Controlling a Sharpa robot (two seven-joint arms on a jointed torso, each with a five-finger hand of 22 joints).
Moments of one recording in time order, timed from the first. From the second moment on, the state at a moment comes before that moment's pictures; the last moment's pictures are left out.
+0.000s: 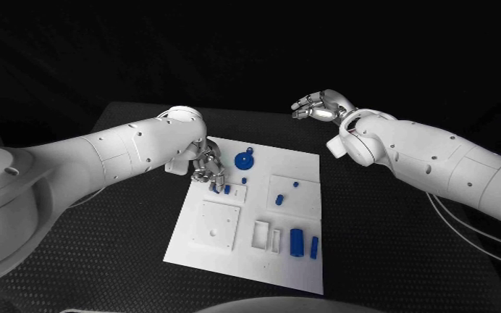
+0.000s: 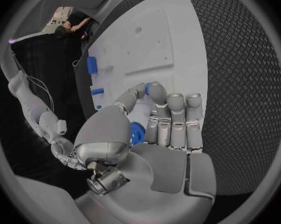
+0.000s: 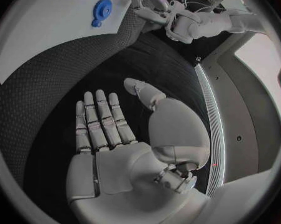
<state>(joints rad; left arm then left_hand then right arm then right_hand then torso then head) 1.32 -0.41 -0.23 0.91 -1.04 0.62 -0.40 0.90 0.05 0.51 -0.29 0.46 1.16 0.03 0.26 0.88 1.36 -0.07 0.82 0.73 1.11 -0.11 1.31 0.64 0.05 0.86 -0.11 1.08 1.31 1.18 -0.57 0.00 1.01 -0.66 -0.26 0.18 1.05 -0.12 0.58 -0.27 0.46 0.78 0.19 0.32 0.39 1.00 0.19 0.07 0.07 0.76 0.21 0.27 0.40 0.11 0.37 0.21 0.33 1.09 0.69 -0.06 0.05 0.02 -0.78</state>
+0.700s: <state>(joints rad) 1.31 -0.43 -0.23 0.91 -1.05 0.60 -0.39 0.91 0.05 0.51 -0.29 0.46 1.16 0.03 0.26 0.88 1.36 -0.07 0.82 0.73 1.11 -0.11 1.31 0.64 0.05 0.86 -0.11 1.08 1.31 1.18 -0.57 0.00 1.01 -0.66 -0.26 0.18 1.05 -0.12 0.58 -0.27 0.46 0.78 0.19 0.32 0.39 1.00 0.19 0.07 0.07 0.76 0.21 0.27 0.40 0.11 0.37 0.21 0.33 1.09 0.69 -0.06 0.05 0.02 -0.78</state>
